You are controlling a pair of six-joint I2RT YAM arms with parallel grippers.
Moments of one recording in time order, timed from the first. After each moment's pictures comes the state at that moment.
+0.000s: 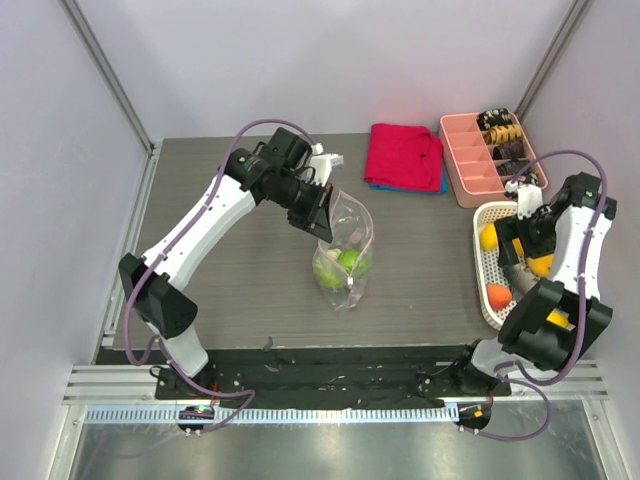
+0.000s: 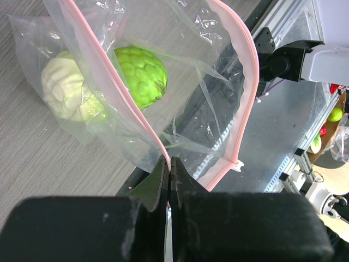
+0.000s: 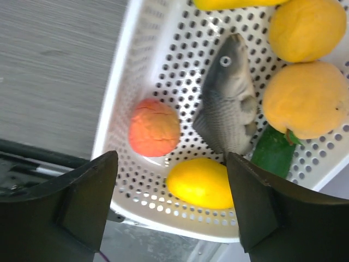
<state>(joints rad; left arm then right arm) -0.63 1.73 1.85 -1.14 0.59 -0.18 -0.54 1.43 1.32 -1.20 -0.29 -0.81</state>
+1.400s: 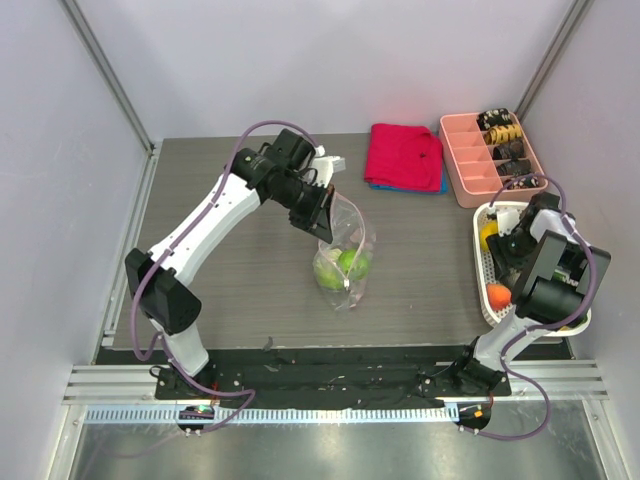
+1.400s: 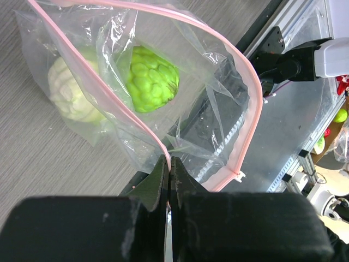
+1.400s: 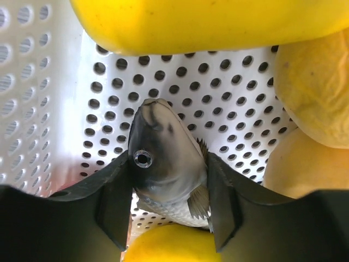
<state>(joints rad) -0.63 1.76 1.85 -1.14 0.58 -0.17 -0.49 1.72 1.09 -0.75 -0.06 -0.76</state>
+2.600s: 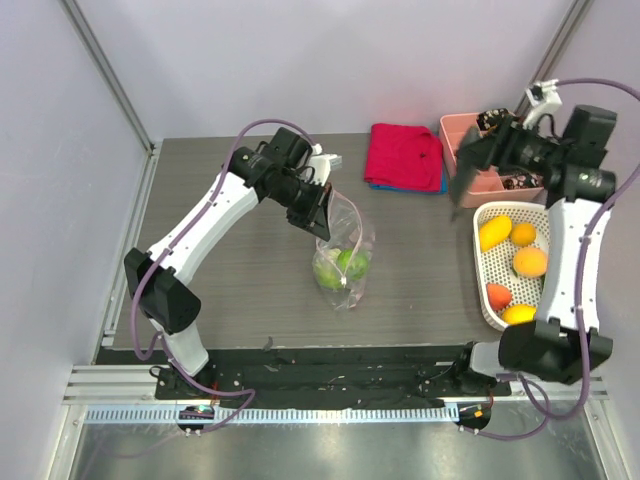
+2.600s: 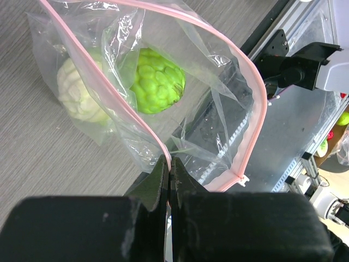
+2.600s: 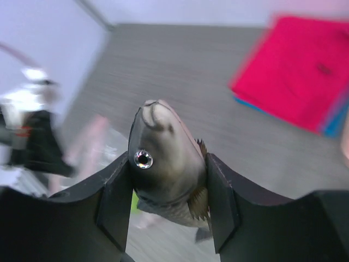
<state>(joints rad) -0.61 1.76 1.85 -1.14 0.57 -0.16 -0.36 1.40 1.65 -0.82 -0.90 0.00</state>
